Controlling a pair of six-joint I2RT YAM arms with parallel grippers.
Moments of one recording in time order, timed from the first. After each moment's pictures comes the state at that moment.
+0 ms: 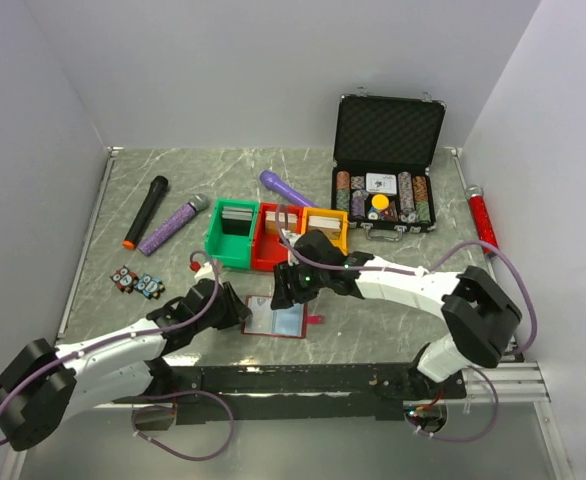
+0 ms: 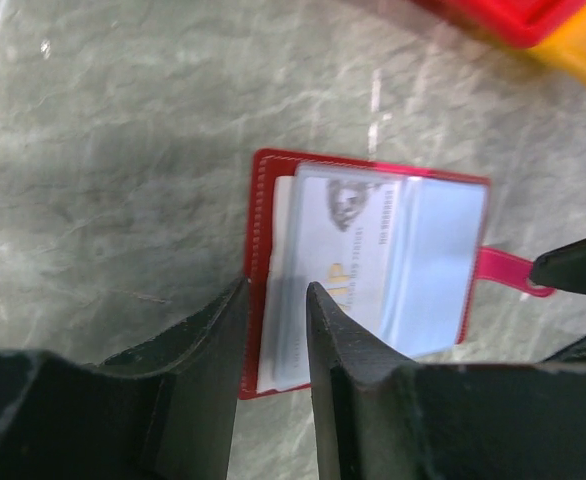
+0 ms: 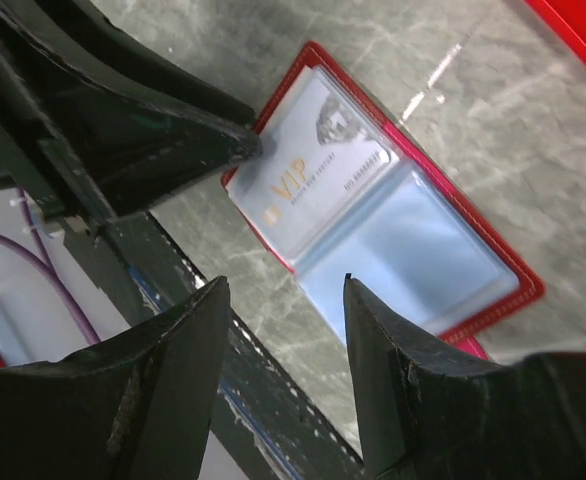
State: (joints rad) left arm -0.76 0.96 0.23 0.02 -0.10 -0.96; right arm 0.87 1.48 0.88 -0.22 -0.34 0.54
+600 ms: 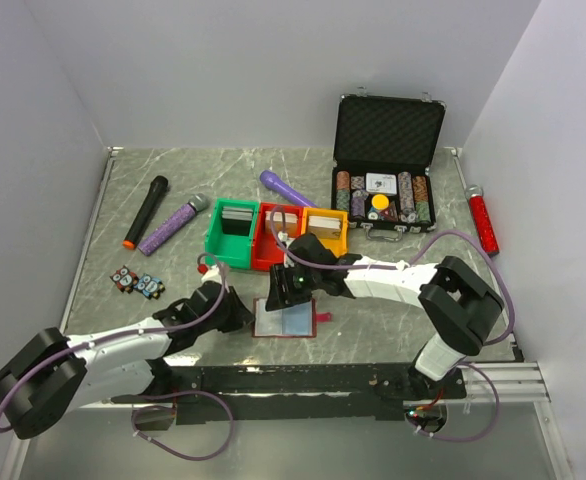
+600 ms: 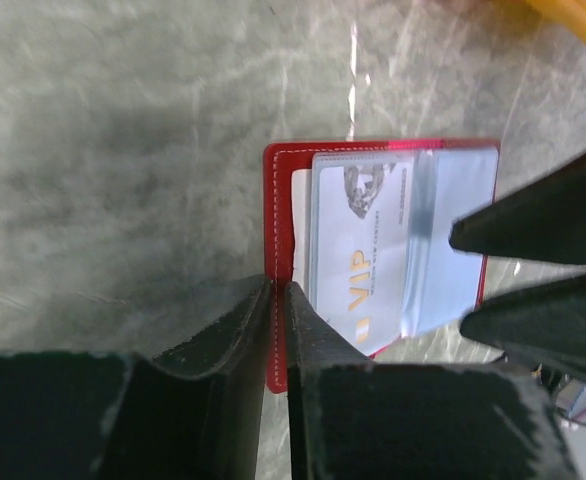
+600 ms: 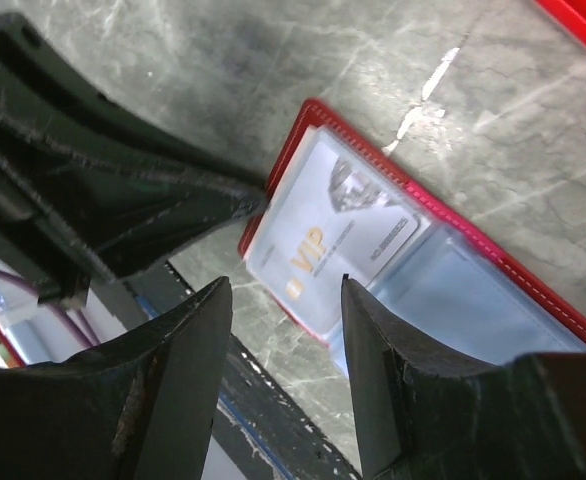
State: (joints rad) left arm -0.79 1.04 0.22 0.12 -0.05 -0.97; right arm 0.87 1.61 0.88 -0.11 -0.36 0.65
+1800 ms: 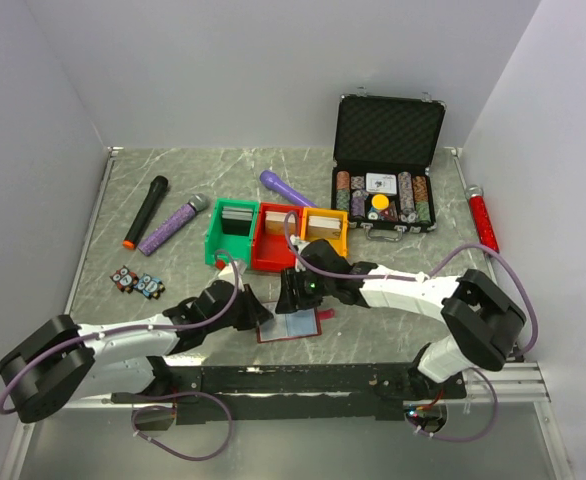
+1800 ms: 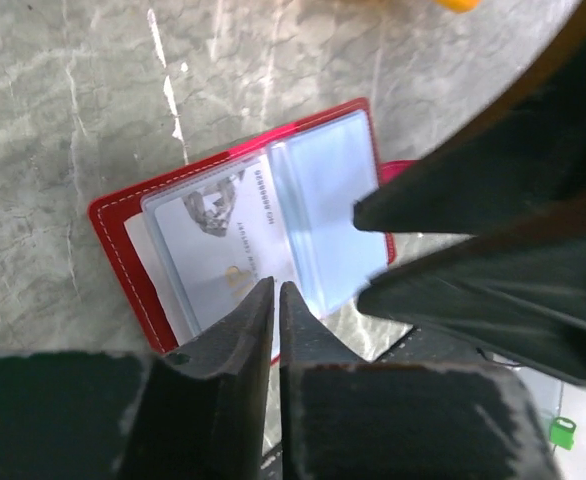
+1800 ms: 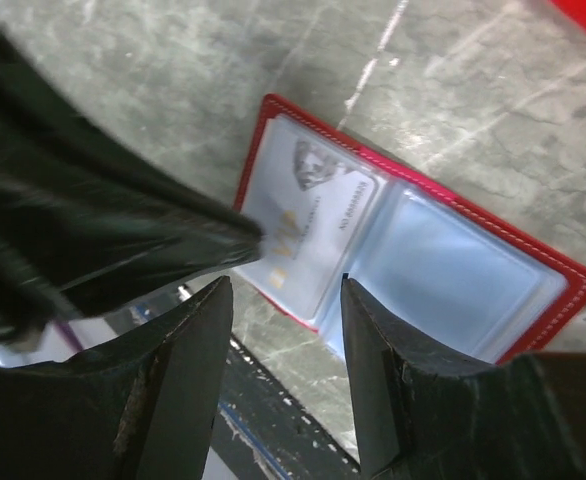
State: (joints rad) left arm -0.89 1.10 0.26 0.28 0.01 -0.98; right arm 0.87 1.47 0.76 -0.11 -0.29 0.64
